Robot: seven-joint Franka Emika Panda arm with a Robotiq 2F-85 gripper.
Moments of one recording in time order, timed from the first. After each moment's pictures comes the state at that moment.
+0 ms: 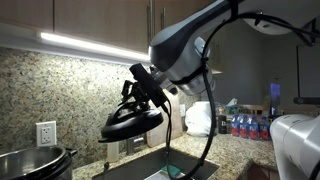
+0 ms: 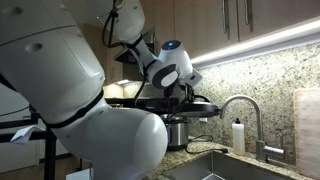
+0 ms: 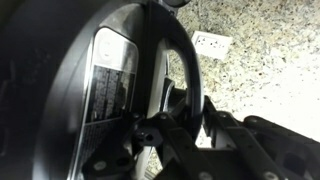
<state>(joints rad) 0.37 -0.65 0.07 -2.78 0.78 3.13 0.65</state>
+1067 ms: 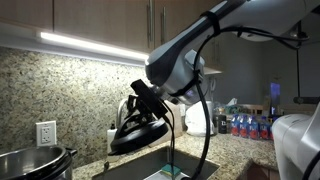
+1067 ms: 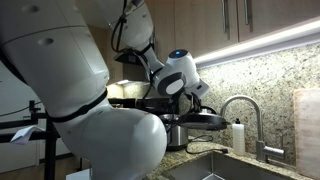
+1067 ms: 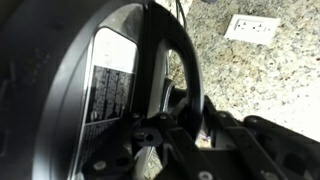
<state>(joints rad) 0.33 -0.55 0.05 -2.79 0.79 3.14 0.65</state>
